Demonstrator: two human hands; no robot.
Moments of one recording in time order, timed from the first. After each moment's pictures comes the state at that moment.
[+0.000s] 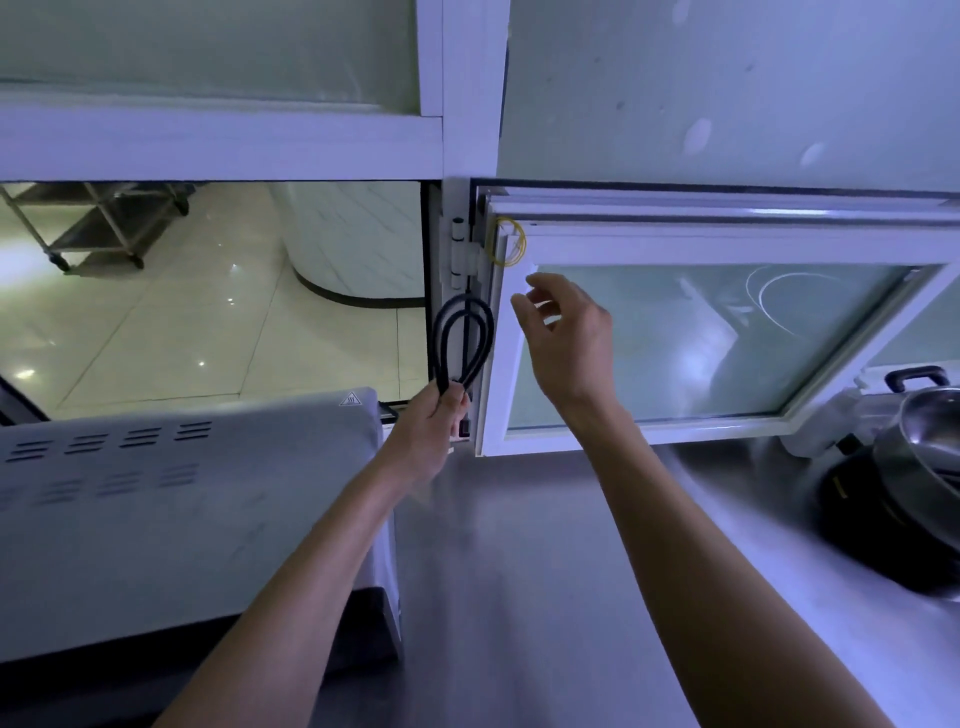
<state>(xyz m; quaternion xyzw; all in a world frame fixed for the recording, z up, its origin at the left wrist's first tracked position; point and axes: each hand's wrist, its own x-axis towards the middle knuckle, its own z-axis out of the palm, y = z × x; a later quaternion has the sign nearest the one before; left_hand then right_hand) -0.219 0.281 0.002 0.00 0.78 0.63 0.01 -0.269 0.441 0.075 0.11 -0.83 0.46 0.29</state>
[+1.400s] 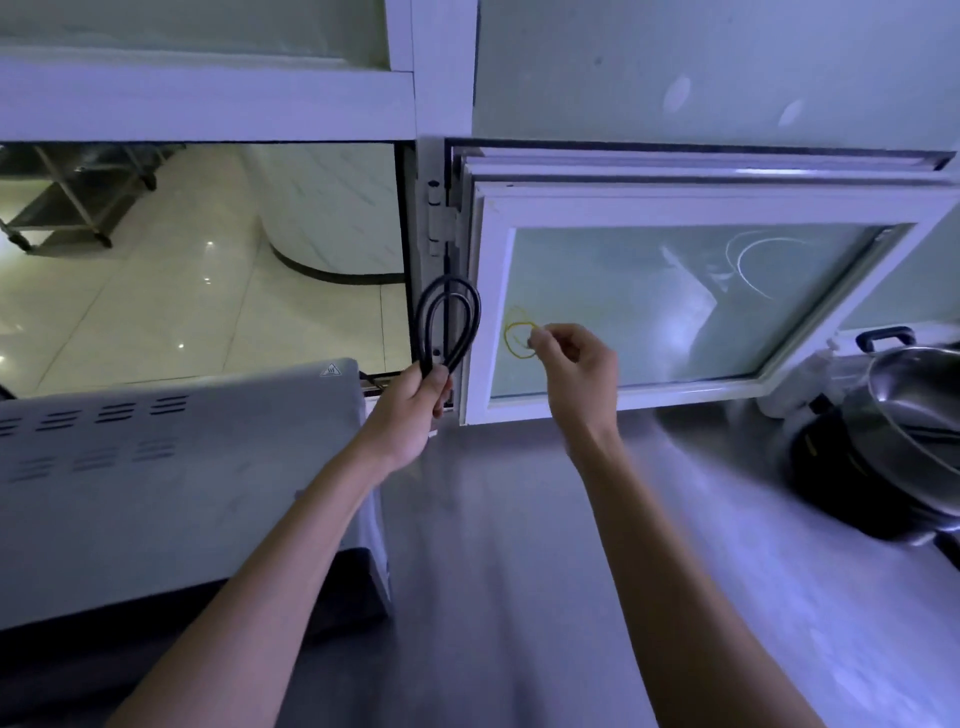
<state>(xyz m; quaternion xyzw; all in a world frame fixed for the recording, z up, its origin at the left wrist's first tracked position) -0.207 0.283 -0.008 0.01 0.78 0.63 0.02 -0.220 0.468 0.028 -0.05 -0.74 0.65 0.15</state>
